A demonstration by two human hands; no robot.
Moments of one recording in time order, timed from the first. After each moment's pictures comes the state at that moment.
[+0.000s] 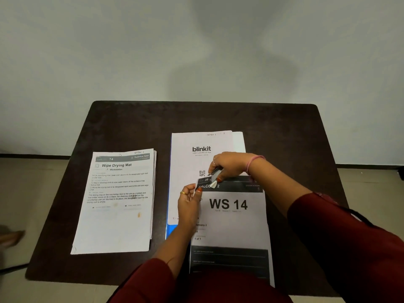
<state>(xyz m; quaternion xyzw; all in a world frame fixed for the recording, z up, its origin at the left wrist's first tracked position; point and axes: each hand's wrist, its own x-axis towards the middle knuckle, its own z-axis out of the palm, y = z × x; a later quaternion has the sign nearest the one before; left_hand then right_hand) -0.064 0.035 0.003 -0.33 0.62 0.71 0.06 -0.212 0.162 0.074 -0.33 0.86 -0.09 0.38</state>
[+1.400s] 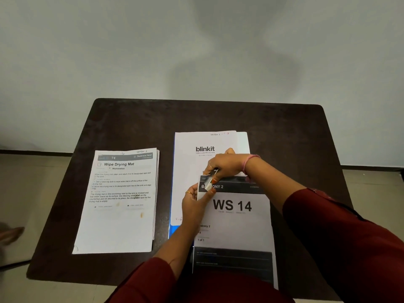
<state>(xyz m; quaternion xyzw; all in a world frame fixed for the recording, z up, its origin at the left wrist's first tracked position) -0.067 0.030 -0.002 -0.30 0.67 0.67 0.10 -0.218 0.145 0.061 -0.39 0.84 -0.06 0.37</state>
